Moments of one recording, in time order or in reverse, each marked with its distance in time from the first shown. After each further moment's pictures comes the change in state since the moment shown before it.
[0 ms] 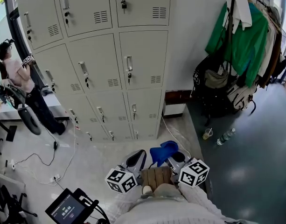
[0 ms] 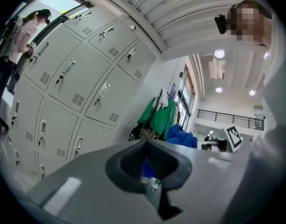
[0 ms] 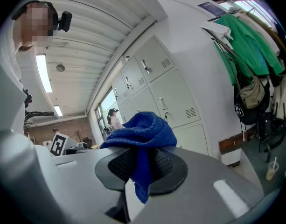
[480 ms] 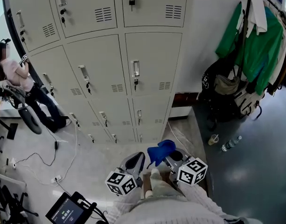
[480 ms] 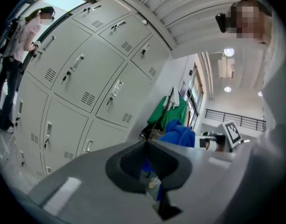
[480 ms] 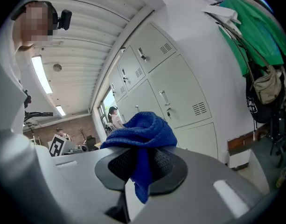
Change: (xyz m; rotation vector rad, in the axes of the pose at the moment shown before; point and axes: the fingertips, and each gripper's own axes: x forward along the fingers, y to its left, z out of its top) left arm 0.043 0.083 0.017 -0.035 0.024 0.082; right arm 0.100 -0.038 0.018 0.010 0.053 0.061
